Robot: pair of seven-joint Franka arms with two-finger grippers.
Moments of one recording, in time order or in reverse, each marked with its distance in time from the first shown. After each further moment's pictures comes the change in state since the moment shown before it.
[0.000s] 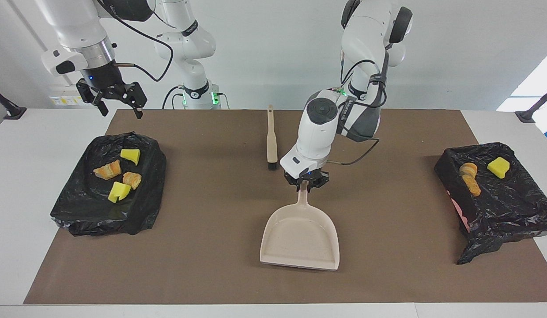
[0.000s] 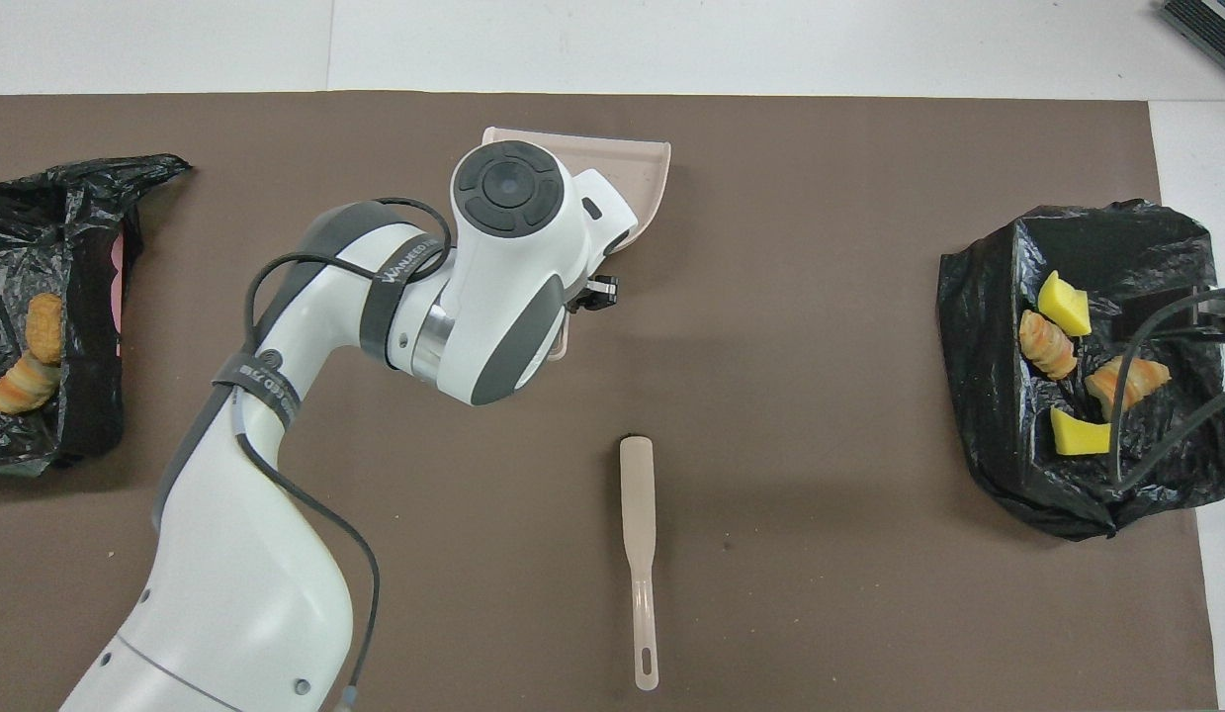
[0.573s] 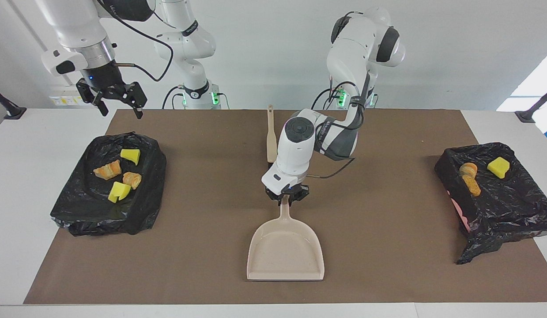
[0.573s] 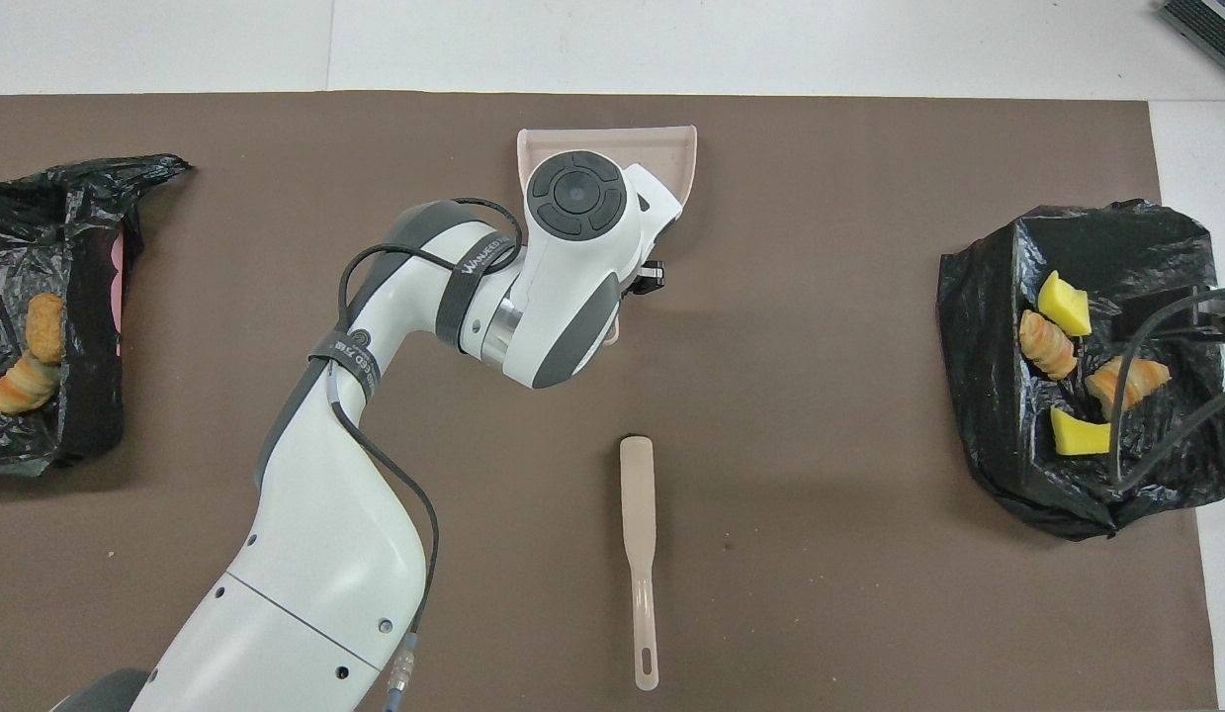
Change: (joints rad) left arm -0.015 0.135 -0.015 0.129 -0.014 0.051 -0.103; right arm 0.000 0.000 0.000 0.000 0.000 0.000 0.000
